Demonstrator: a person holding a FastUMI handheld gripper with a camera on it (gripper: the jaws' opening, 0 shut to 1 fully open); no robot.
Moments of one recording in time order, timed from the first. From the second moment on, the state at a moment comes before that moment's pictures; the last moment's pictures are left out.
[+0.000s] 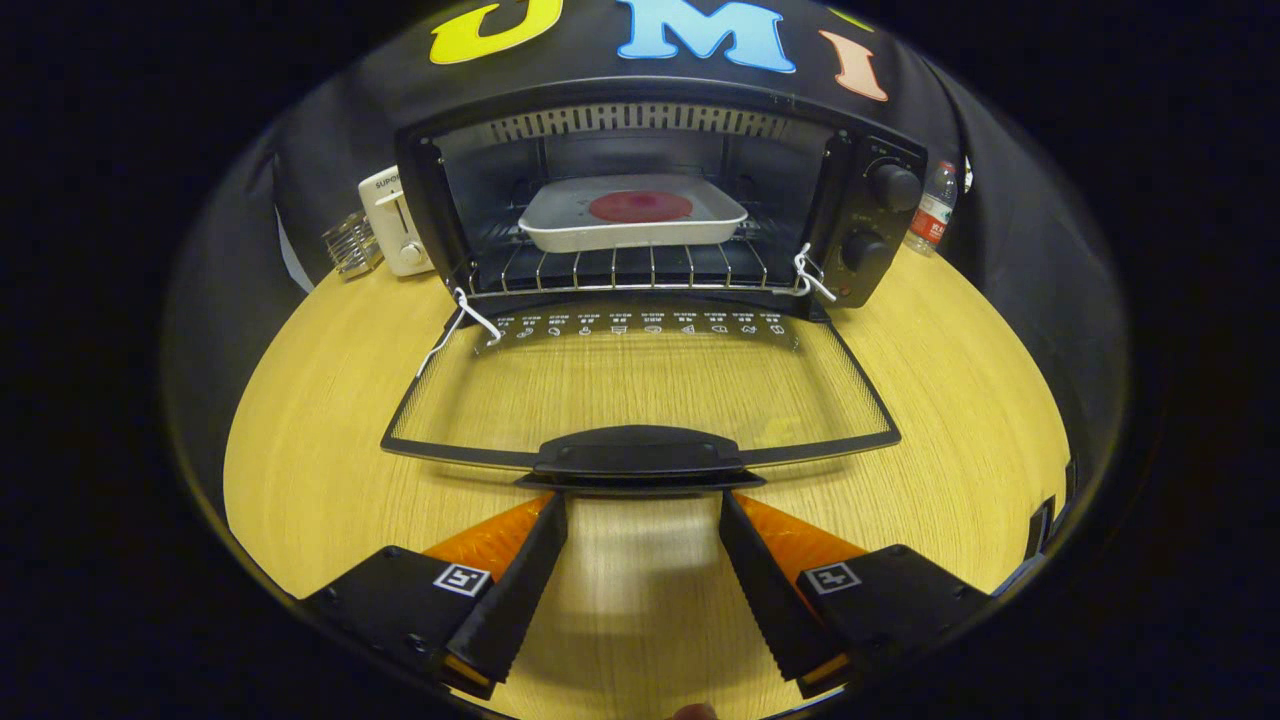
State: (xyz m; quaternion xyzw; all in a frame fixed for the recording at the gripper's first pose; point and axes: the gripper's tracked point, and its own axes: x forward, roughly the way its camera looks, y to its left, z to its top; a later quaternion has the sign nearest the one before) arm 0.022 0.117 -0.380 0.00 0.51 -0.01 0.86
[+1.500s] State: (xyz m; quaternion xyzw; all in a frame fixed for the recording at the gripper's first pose) arm 0.093 0.108 -0.240 0.01 0.32 0.00 0.95
